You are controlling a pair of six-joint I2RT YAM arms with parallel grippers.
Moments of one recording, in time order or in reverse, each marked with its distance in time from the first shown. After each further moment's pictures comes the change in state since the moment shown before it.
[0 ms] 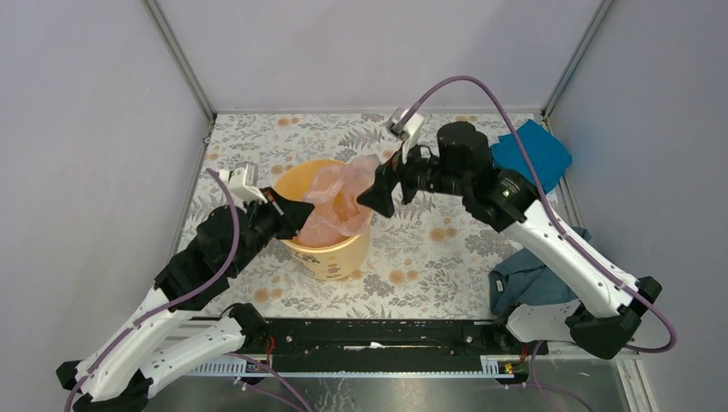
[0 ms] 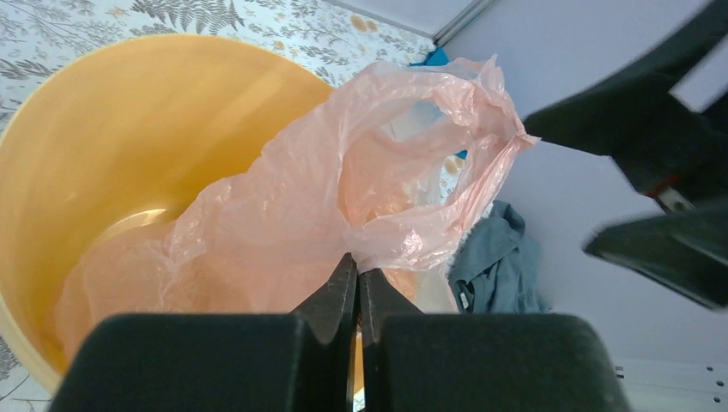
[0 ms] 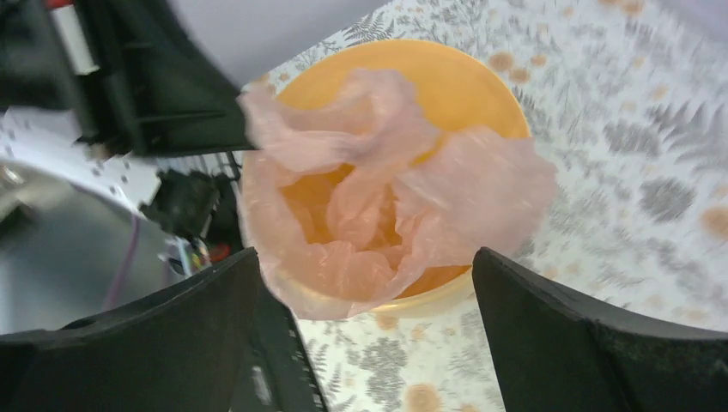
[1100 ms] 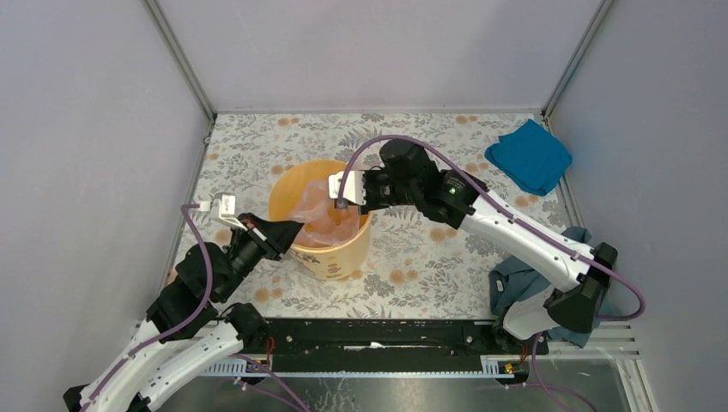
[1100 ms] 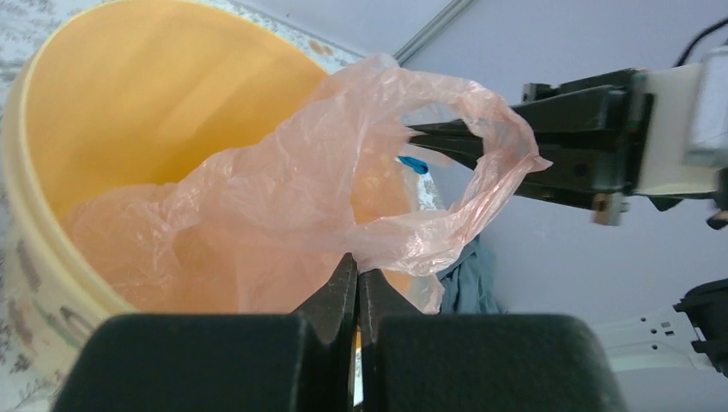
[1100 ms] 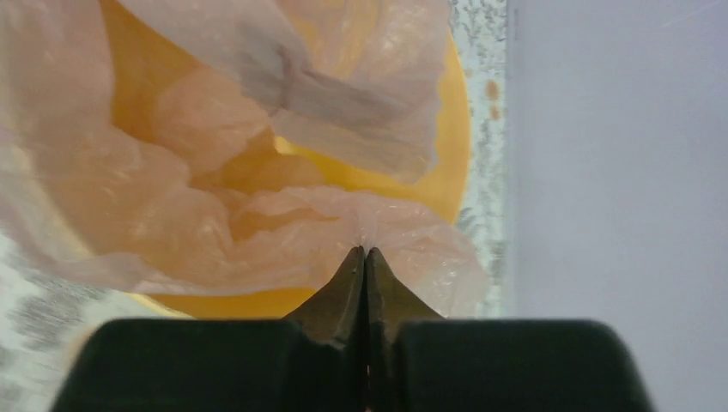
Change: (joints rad) left arm 0.000 -0.337 -0.286 0.135 0.040 -0.035; right arm 0.214 0.180 0.081 -0.123 0.225 -1.126
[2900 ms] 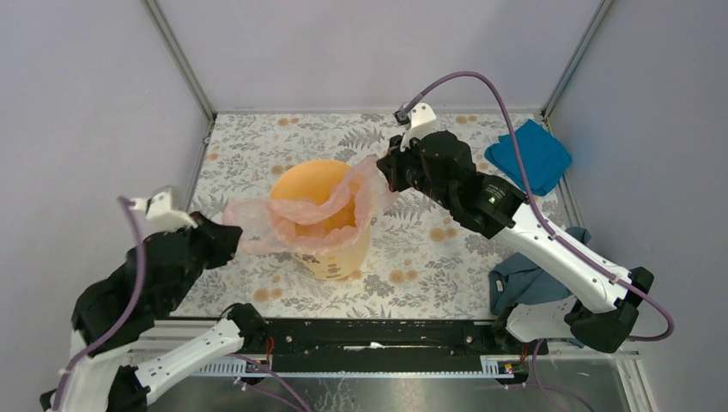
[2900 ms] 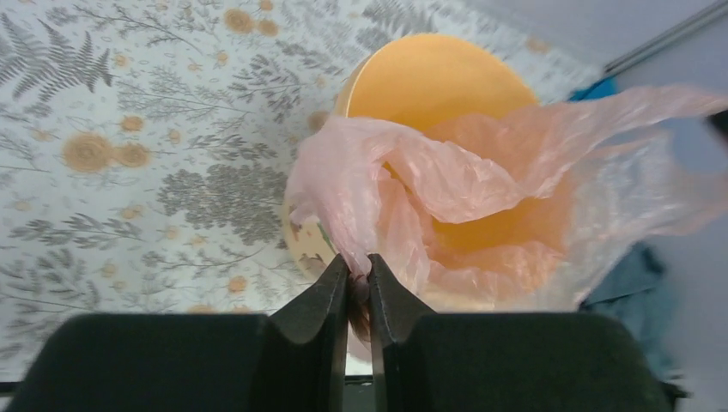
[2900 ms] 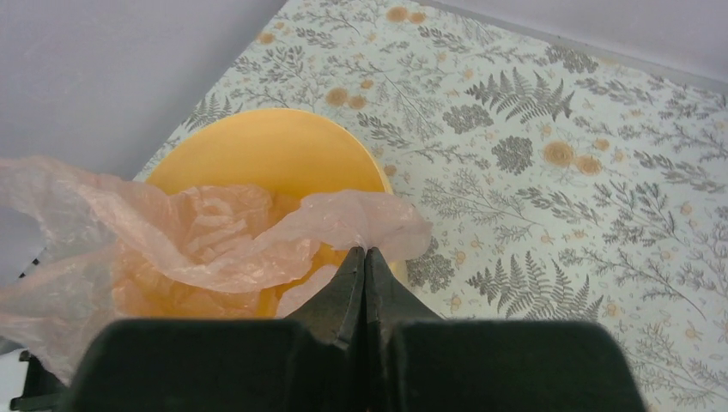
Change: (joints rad) left arm 0.000 0.296 0.620 -0.828 -0.325 0.011; right arm -0.021 -0.177 -0.049 0.131 0.441 1.187
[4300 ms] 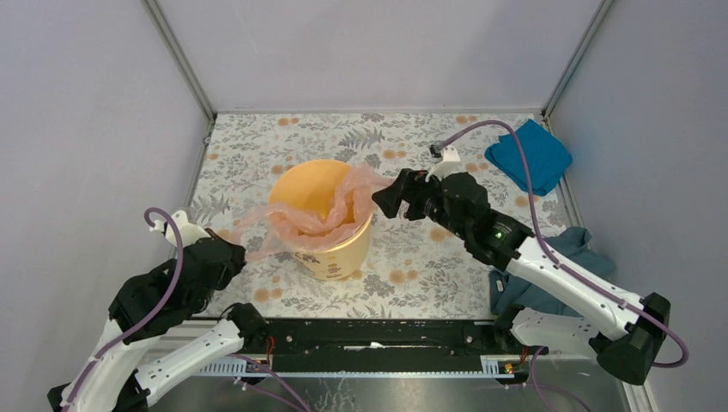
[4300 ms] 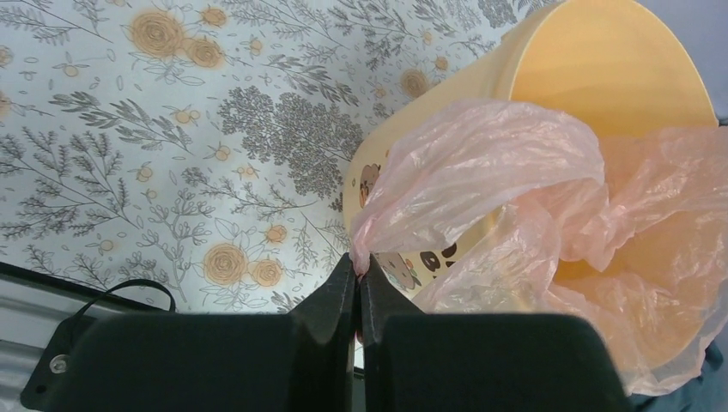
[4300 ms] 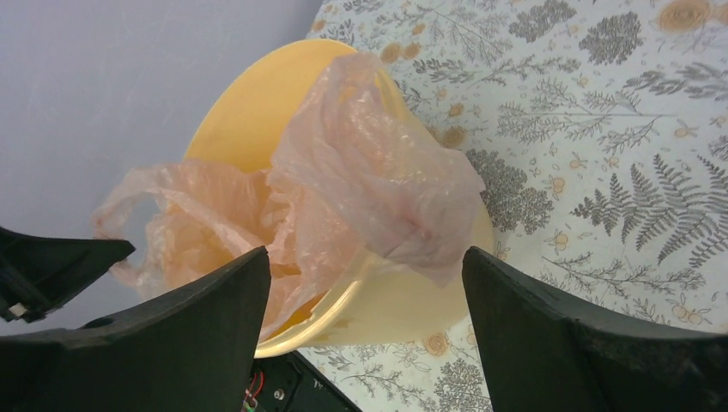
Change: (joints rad) left arm 0.002 -0.146 -0.270 -0.116 -0.112 -0.366; right arm -0.073 -0.259 -0.510 0.286 -0.127 0.369
